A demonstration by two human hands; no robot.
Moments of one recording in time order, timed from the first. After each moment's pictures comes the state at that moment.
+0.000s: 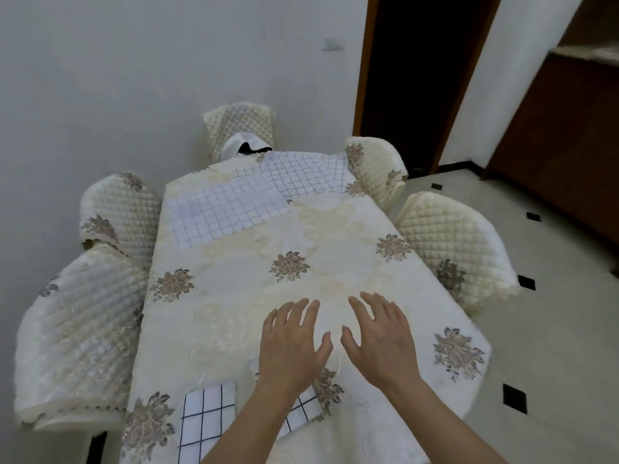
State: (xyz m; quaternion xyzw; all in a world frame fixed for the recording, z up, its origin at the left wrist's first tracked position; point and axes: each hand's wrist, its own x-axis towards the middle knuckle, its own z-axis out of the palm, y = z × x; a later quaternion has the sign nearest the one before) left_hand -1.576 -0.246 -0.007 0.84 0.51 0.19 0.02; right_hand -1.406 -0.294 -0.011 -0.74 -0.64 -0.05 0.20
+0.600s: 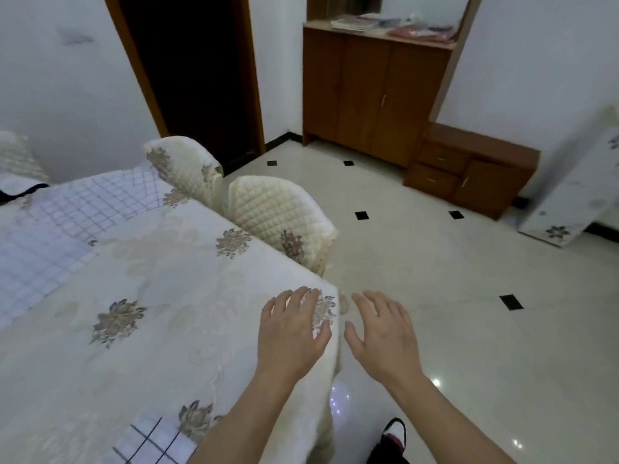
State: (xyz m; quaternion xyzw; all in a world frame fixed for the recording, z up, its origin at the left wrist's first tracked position) left_hand -1.366 -0.313 -0.014 0.95 0.22 0.20 0.09; right_hand -1.259 -0.464 -0.023 -0.91 -0.37 -0.10 0.18
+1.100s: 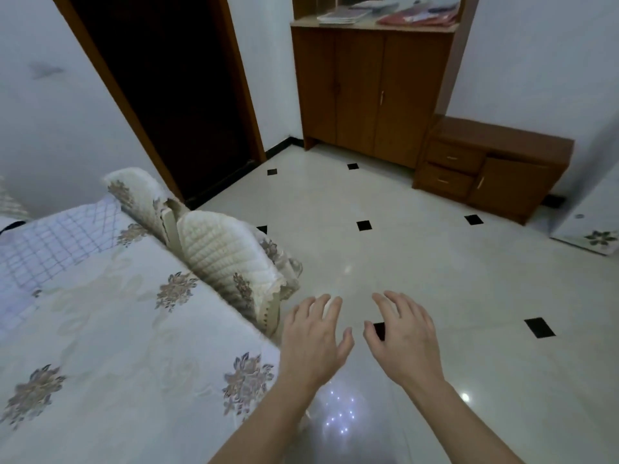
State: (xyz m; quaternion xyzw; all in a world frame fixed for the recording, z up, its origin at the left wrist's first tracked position) left_hand -1.102 -0.381 -0.032 0.97 0.19 0.16 0.05; right_hand -0.996 -0.524 -0.048 -0.92 -0.32 -0.08 0.23
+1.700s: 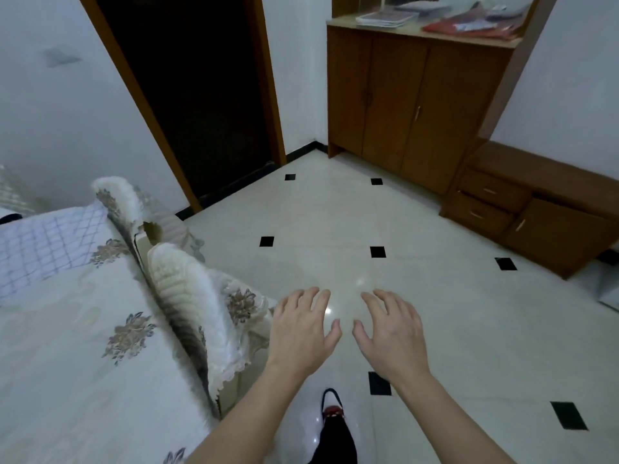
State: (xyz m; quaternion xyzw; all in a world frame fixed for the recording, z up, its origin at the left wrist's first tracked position) left_hand -0.892 -0.292 -0.024 0.95 0.27 0.16 0.02; right_hand -0.767 -0.424 -0.046 -0.88 -0.41 -0.05 0.23
